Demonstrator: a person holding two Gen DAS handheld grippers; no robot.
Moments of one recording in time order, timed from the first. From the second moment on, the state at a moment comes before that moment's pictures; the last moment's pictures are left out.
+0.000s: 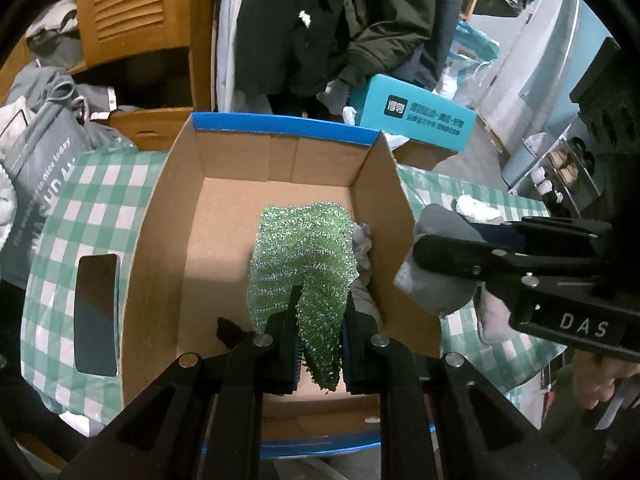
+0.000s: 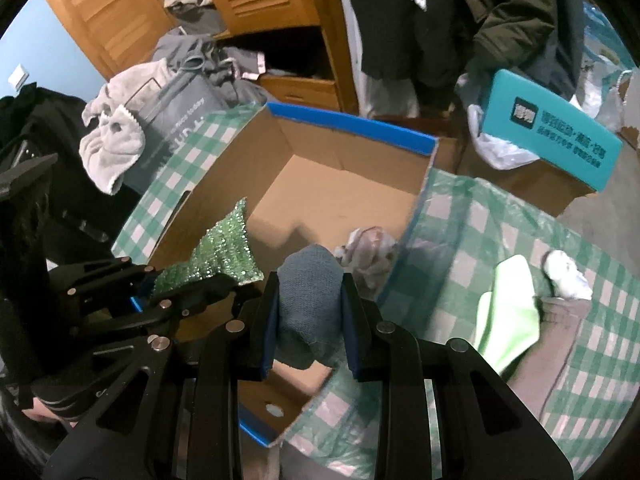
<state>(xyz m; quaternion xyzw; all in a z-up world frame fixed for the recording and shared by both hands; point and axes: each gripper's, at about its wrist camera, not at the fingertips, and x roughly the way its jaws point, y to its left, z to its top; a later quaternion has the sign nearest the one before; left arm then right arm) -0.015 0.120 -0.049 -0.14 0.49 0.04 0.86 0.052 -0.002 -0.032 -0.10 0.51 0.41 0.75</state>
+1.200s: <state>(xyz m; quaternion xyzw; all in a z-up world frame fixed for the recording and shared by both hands) -0.016 0.119 -0.048 -0.15 0.49 0.06 0.86 0.063 -0.022 -0.035 -0.07 0.52 0.39 0.76</state>
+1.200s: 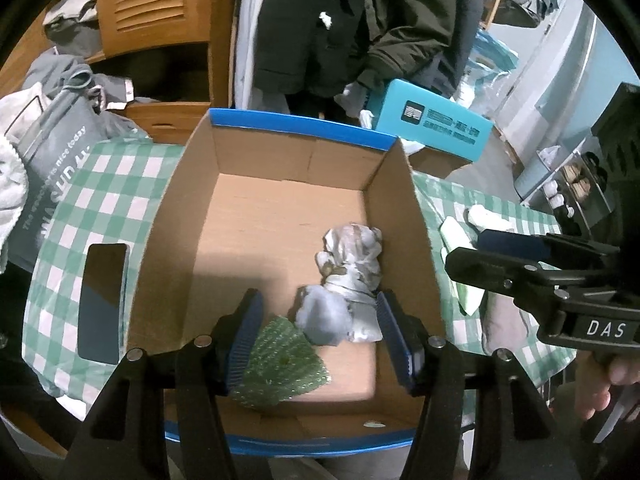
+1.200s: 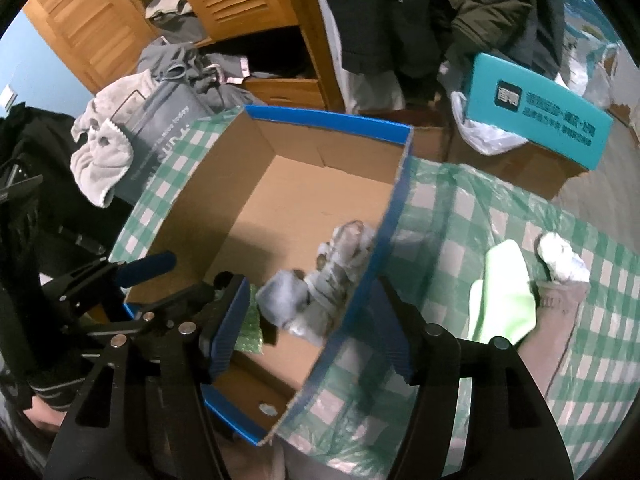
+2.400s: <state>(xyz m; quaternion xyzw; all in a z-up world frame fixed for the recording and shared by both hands) 0.027 0.007 -0.046 -0.09 0.51 -0.01 0.85 0.092 -0.179 -0.048 -0.02 0.51 0.27 0.82</state>
